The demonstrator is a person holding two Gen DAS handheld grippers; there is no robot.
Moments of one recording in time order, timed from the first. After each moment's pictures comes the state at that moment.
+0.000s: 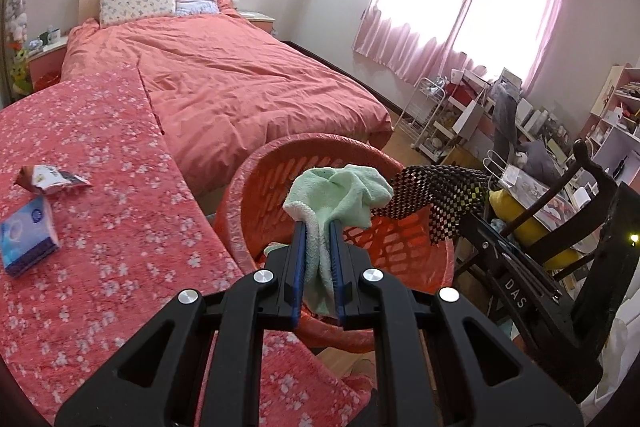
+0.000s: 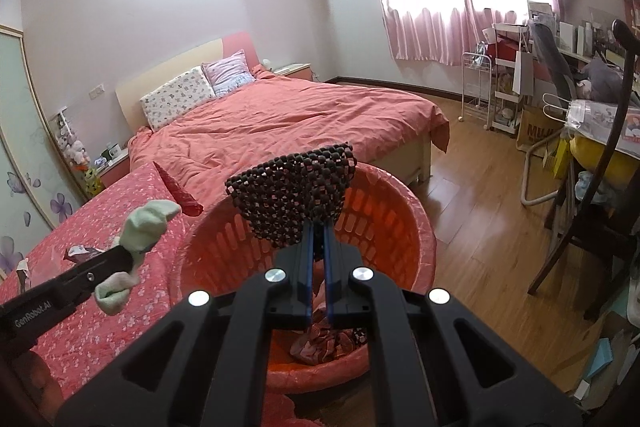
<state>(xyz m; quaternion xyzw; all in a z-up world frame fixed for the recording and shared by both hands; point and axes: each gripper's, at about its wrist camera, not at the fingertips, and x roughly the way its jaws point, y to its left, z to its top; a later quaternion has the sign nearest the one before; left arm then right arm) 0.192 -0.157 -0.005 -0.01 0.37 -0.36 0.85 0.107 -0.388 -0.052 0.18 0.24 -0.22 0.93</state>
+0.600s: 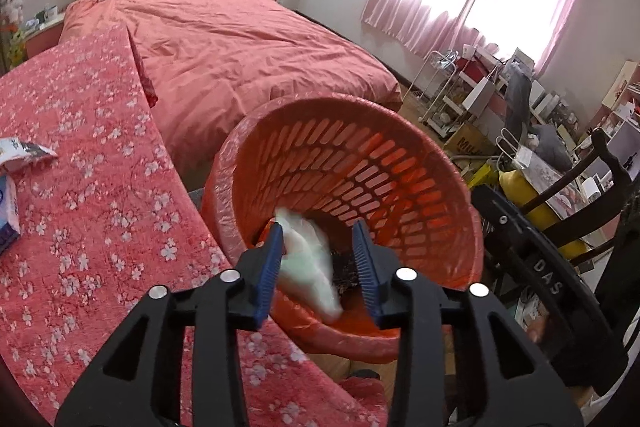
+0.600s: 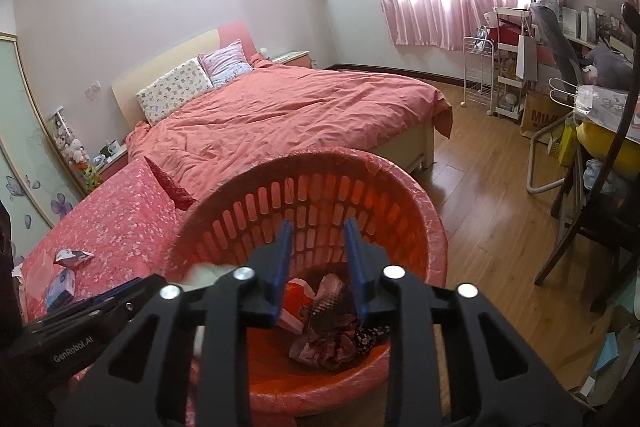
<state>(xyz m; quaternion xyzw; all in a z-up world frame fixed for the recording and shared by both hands) 0.213 -0.171 -0.036 0.00 0.43 -0.35 0.83 0.129 -0.405 -0.071 0.20 0.26 -0.22 0.92</state>
